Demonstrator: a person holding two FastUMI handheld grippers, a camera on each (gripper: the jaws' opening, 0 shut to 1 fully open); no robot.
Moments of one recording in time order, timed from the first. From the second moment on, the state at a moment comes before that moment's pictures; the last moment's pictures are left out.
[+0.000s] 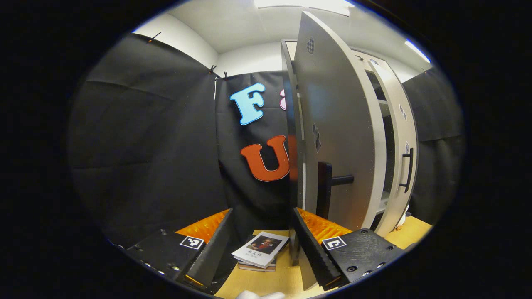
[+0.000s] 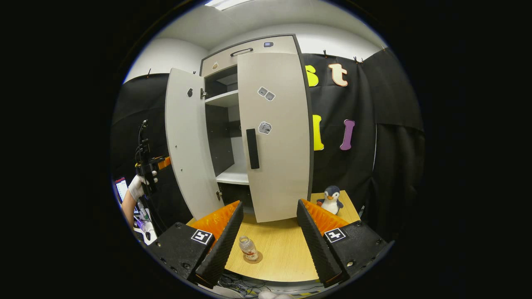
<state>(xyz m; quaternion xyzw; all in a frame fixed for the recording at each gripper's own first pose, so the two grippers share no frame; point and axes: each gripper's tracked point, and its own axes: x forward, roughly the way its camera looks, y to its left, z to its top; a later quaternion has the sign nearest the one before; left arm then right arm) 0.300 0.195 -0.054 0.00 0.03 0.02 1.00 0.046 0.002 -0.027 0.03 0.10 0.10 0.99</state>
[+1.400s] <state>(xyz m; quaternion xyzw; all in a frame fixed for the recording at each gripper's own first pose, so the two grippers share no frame) 0.306 0.017 -0.045 0.00 0.03 -0.07 1.00 0.040 -0.031 -0.013 0.03 0.08 0.08 0.99</state>
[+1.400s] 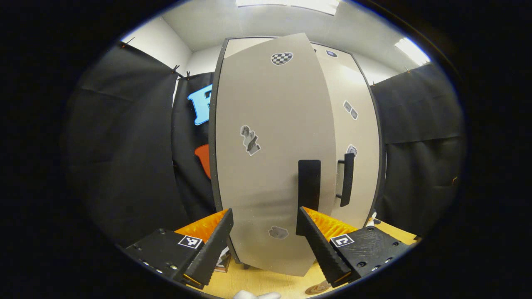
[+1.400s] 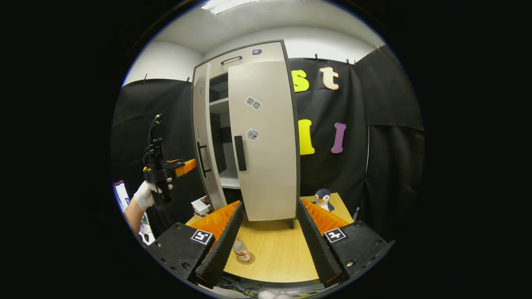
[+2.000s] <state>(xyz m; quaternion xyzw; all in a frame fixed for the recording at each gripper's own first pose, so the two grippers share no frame) 0.225 0.039 -0.017 0.00 0.00 -0.07 1.00 0.050 0.018 -0.007 0.02 0.06 0.10 0.99</state>
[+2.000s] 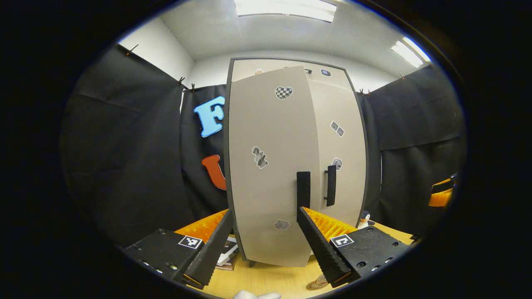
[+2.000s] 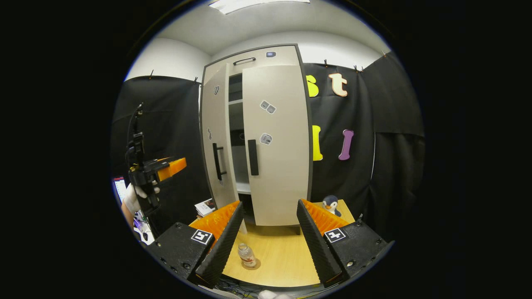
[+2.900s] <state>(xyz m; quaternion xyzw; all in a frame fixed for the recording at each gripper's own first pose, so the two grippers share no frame) 0.118 0.104 -0.062 -0.01 0.05 0.04 1.00 0.071 0.060 -0.007 -0.01 0.02 0.06 1.00</state>
